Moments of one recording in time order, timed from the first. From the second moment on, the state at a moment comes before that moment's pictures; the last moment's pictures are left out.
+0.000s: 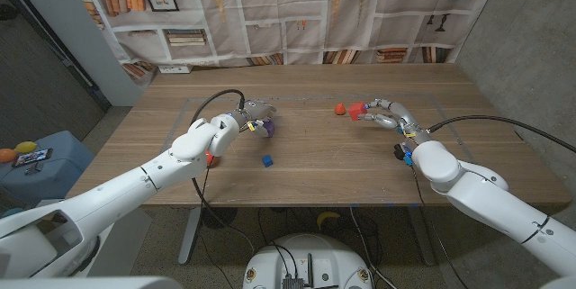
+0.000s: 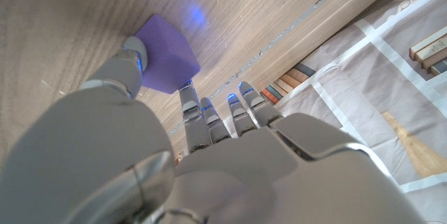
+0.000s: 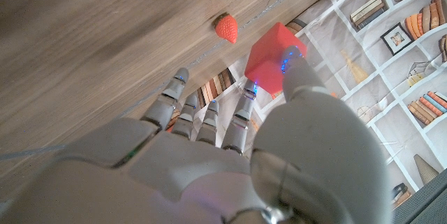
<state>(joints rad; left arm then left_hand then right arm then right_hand) 0.70 0.83 0.76 -1.82 0.95 0.26 -0.21 0.83 -0.10 0.56 -0.17 0.18 0.80 -0.05 0.29 0.18 0.24 -0.20 0.20 0.17 0.15 -0.04 0.19 0.16 0.19 -0.03 0.20 0.17 -1.19 -0.87 -0.33 -2.09 0.23 -0.31 -0.39 0.93 -0.01 0.44 -0.16 0.17 0.66 -0.16 0.65 0.29 0.14 -0.03 0.22 0.21 0.06 0.04 0.29 0.28 0.37 0.05 0.19 0.16</state>
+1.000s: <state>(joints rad) 0.77 0.81 0.69 -1.88 0.89 0.37 -0.10 0.86 -0.08 0.53 -0.17 0.19 0.84 -0.01 0.29 0.18 0.30 -0.16 0.20 0.17 0.21 -0.04 0.19 0.16 0.24 -0.04 0.20 0.17 -1.18 -0.86 -0.33 -2.08 0.22 -0.28 -0.38 0.93 0.00 0.43 -0.16 0.17 0.66 -0.16 0.65 0.29 0.14 -0.03 0.22 0.21 0.06 0.04 0.29 0.28 0.38 0.05 0.19 0.16</state>
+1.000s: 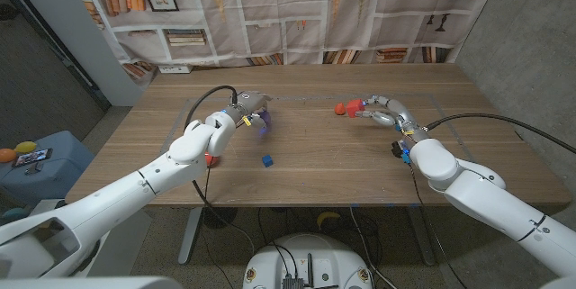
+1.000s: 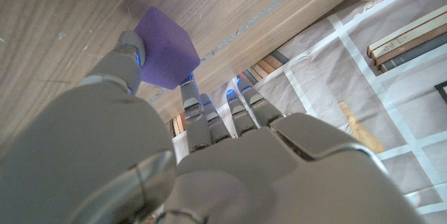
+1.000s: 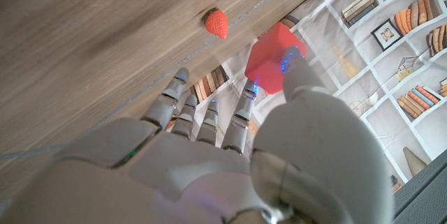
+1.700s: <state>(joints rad) 0.83 0.76 0.63 -1.94 0.71 0.44 0.05 0.86 -0.07 0.52 -0.17 0.19 0.84 -0.01 0.28 0.19 0.31 -0.15 0.20 0.17 0.21 -0.04 0.19 0.17 0.24 -0.03 0.20 0.17 -1.18 -0.84 -0.32 -2.05 0.22 -0.20 -0.37 0.93 0.00 0.43 -0.16 0.17 0.66 -0.16 0.65 0.29 0.14 -0.03 0.22 0.21 0.06 0.04 0.29 0.29 0.38 0.05 0.19 0.16</state>
